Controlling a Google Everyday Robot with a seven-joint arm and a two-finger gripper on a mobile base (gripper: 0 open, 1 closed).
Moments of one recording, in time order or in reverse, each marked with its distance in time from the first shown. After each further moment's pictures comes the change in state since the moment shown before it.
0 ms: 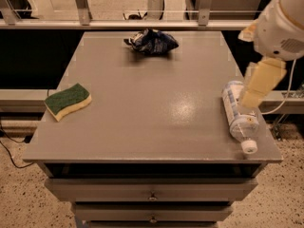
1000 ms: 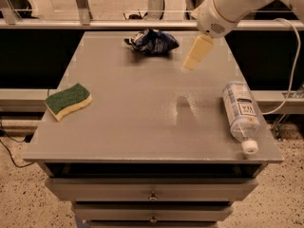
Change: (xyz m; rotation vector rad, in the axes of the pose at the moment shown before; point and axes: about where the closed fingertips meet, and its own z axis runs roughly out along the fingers) arm -0.095 -0.138 0.096 0.122 -0.252 -0.024
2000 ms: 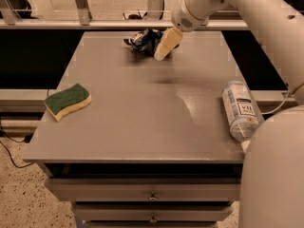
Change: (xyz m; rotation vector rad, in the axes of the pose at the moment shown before) arm -0.049 -0.060 0.087 -0.018 -0.135 0.084
